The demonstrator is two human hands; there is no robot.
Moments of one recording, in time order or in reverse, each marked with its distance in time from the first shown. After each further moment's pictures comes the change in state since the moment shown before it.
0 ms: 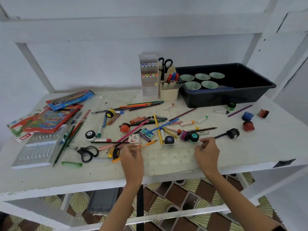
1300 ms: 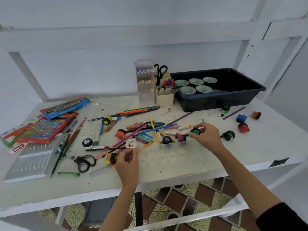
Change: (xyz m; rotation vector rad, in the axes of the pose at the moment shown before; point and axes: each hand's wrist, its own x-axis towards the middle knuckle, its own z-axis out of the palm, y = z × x) left_hand 0.011 -0.004 -0.004 -0.190 0.043 -0.050; right_hand 0.055 -0.048 -0.021 -0.172 -0.210 -0.033
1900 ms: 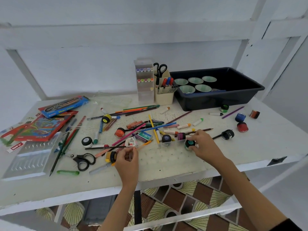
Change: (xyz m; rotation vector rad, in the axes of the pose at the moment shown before) left_hand -0.001 -0.002 0.000 0.013 0.009 0.056; right_hand -0.024 0.016 0.007 -0.527 -0.202 -0.329
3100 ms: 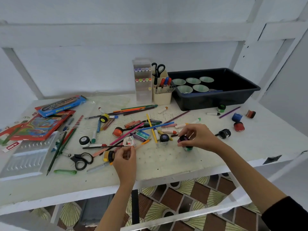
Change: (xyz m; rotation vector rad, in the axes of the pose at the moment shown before) left_hand 0.001 0.000 0.000 -0.030 -0.029 -0.036; right_hand 0.015 -0.005 -0.030 0.437 -0.138 -0.145
